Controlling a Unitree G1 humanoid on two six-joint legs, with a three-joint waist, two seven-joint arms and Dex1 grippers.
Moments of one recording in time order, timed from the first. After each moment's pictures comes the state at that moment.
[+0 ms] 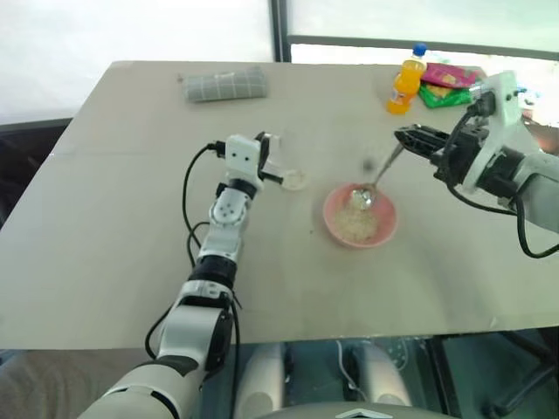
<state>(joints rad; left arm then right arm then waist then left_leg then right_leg) -0.74 0.20 0.05 0.71 -0.04 -0.39 -0.19 -0.66 -0.91 -0.03 -0.45 1.17 0.89 0.20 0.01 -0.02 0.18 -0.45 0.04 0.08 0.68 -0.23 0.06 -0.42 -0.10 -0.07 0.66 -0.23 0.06</state>
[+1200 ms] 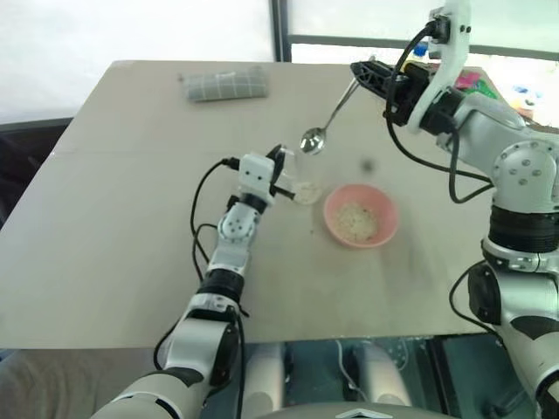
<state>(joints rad) -0.67 0.15 0.03 0.72 0.00 -0.56 -0.25 -0.99 -0.38 -0.12 -0.08 0.93 0.97 0.20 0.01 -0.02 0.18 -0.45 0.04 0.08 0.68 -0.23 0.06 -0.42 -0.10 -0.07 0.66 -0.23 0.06</state>
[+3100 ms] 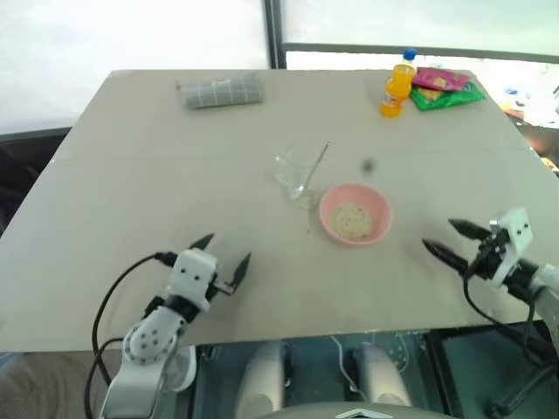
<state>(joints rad) 0.31 0.41 0.10 -0.38 -0.08 0.06 -0.39 0.08 -0.66 -0.29 -0.18 0.56 0.40 0.82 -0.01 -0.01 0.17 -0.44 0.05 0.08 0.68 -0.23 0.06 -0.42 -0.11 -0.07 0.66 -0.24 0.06</state>
